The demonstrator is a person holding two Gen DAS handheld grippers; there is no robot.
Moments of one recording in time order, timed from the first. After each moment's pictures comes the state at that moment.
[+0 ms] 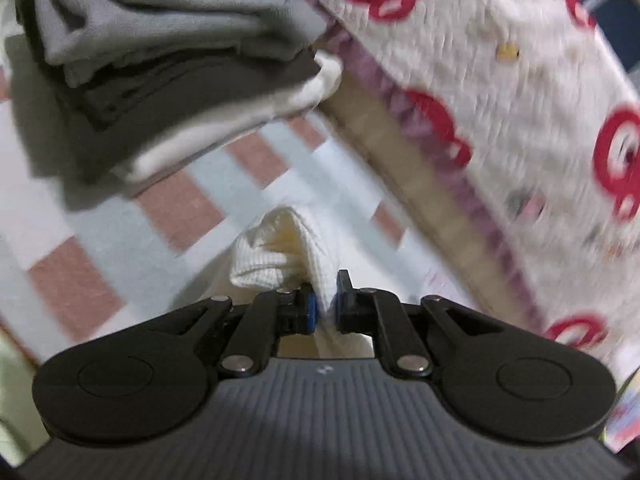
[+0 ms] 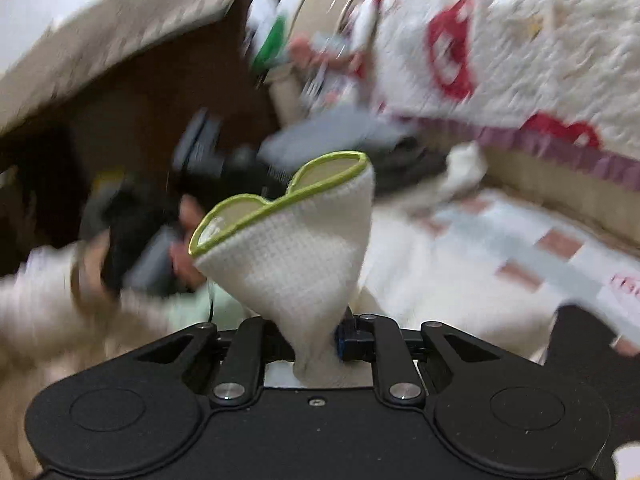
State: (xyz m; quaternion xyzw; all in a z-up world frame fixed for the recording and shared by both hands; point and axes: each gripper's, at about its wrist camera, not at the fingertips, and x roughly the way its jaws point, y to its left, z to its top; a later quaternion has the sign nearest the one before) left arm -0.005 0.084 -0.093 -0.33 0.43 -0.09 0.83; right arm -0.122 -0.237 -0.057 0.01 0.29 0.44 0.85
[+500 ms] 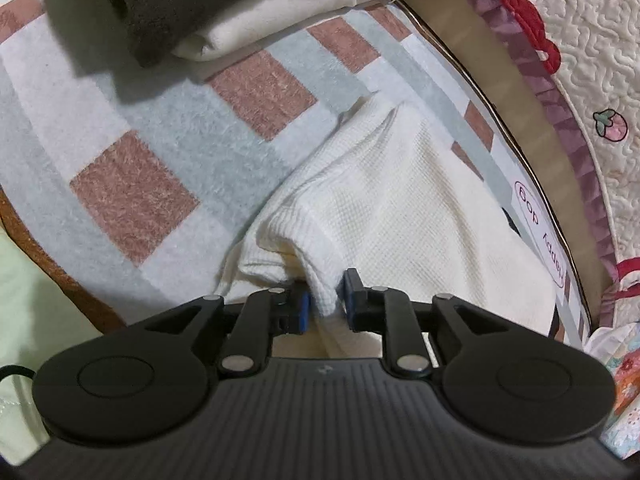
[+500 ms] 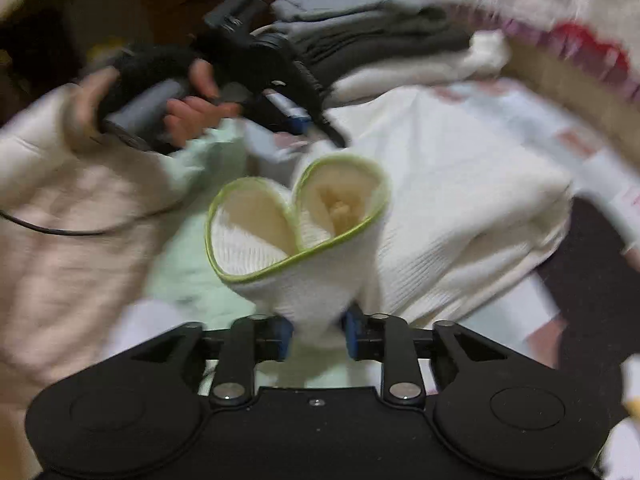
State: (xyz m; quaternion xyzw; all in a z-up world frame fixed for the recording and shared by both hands) left arm 0.001 0.087 -0.130 -0.27 0.54 -0.06 0.80; right arm -0.144 -0.241 -0.092 -0.04 0.42 0.45 0.79
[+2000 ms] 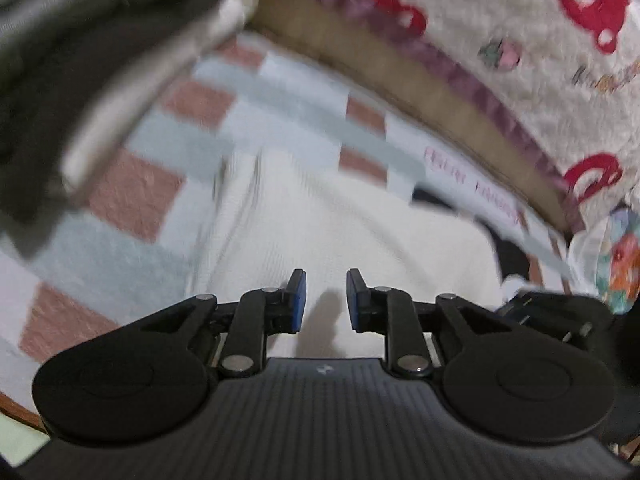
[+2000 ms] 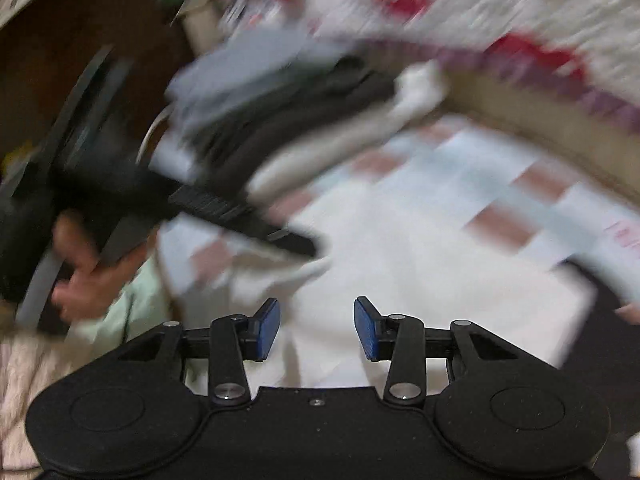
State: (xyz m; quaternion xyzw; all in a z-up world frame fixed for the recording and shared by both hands) left arm 0.027 0.051 -0.112 -0.15 0.50 -0.23 0.82; right arm -0.050 -0.159 -0.094 -0.01 0.41 0.36 0.84
